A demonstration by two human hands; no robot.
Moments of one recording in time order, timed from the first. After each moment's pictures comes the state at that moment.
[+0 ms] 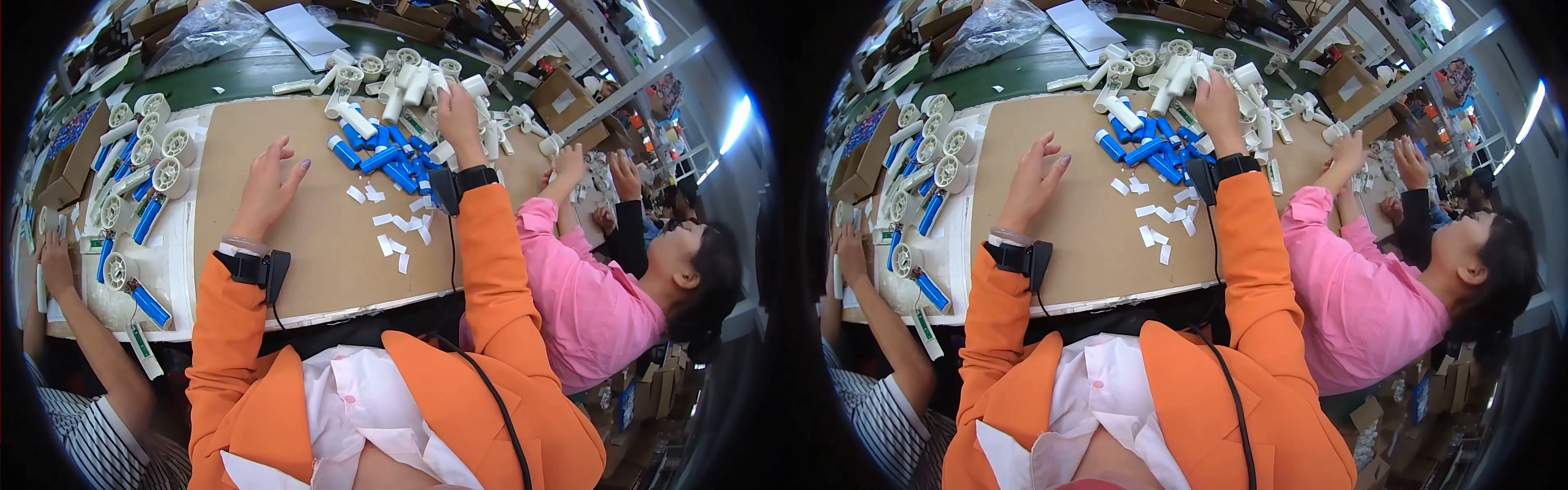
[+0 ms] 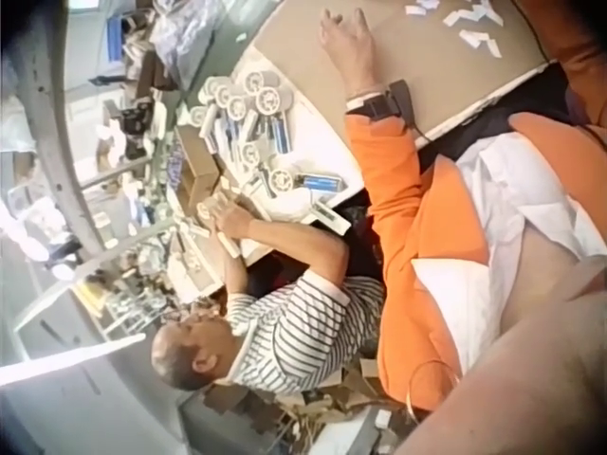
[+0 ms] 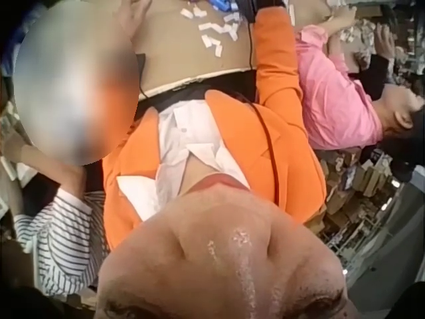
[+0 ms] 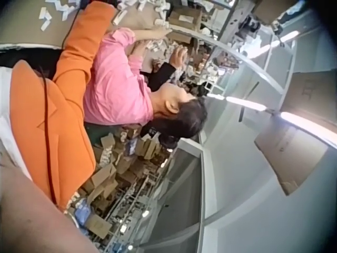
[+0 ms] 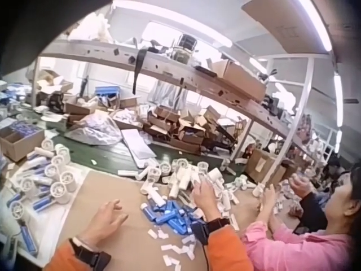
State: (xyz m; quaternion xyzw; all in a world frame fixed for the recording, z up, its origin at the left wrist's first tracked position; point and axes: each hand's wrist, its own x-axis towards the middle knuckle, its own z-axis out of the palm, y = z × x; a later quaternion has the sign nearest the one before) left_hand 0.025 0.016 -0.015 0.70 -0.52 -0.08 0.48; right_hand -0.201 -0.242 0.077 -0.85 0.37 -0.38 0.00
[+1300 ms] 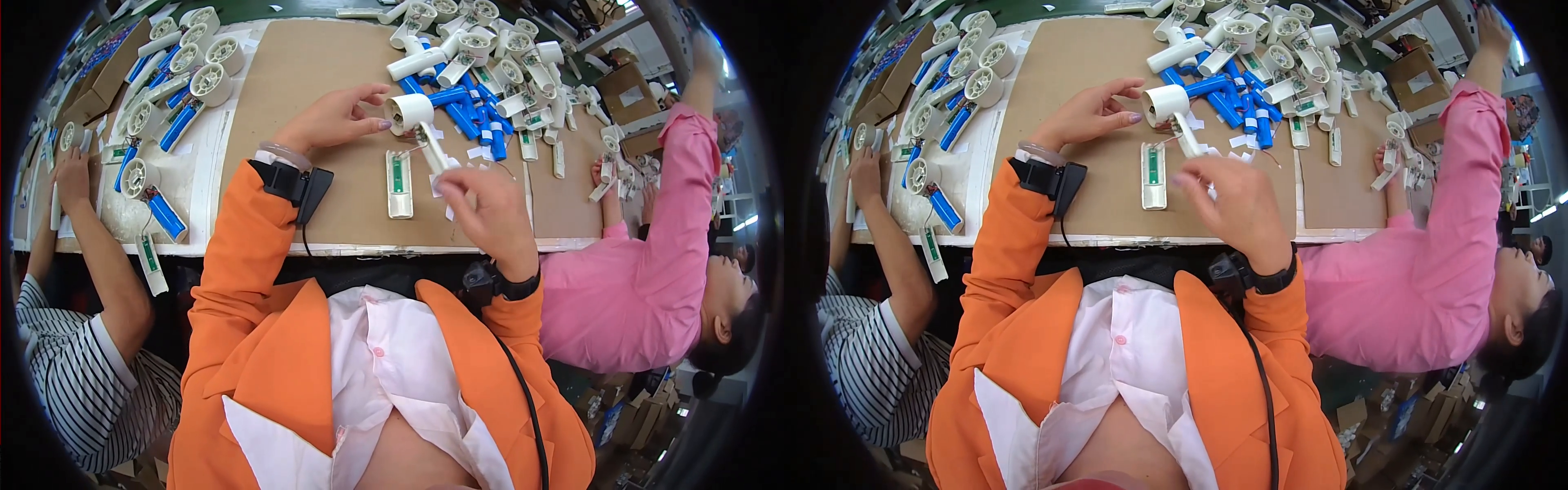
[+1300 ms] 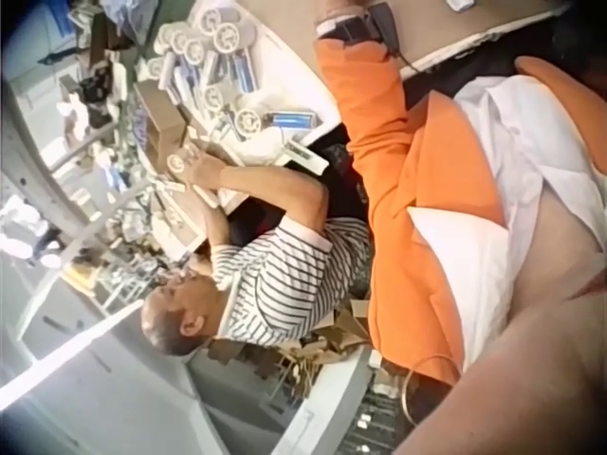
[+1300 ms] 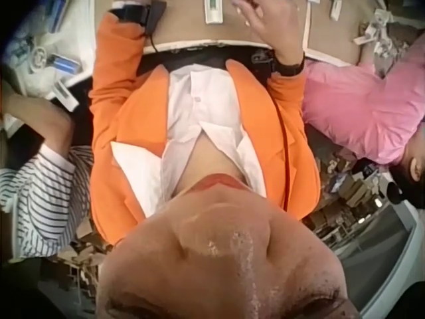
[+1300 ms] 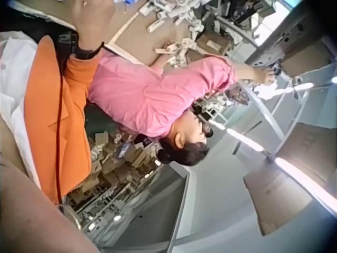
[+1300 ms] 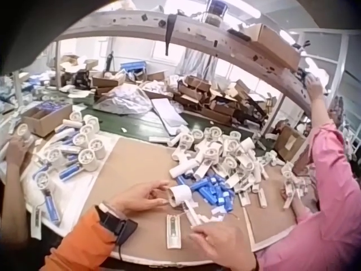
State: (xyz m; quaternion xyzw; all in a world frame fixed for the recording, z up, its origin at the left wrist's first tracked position) left_hand 0.017 0.021 -0.009 0.57 -0.60 -0.36 0.43; right_hand -0.253 -0.014 0.079 -0.95 0.21 -0.11 0.20
